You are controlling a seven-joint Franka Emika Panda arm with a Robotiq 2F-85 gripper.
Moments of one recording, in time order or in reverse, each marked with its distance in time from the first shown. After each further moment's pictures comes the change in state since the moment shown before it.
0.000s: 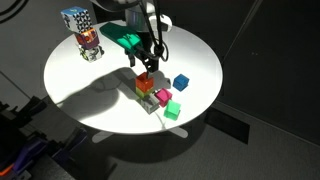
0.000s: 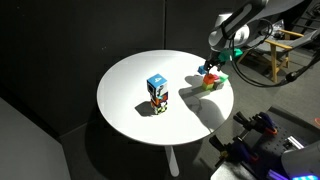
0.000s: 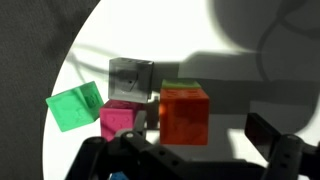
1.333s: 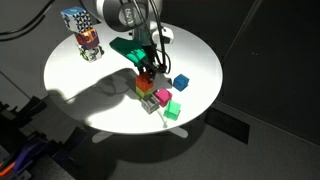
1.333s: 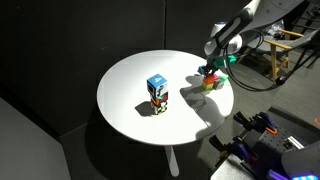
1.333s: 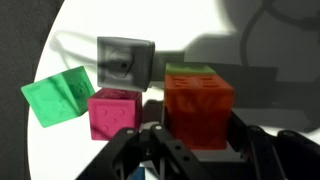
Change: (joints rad) arm -0.015 0.139 0.015 0.081 0.004 0.106 0.010
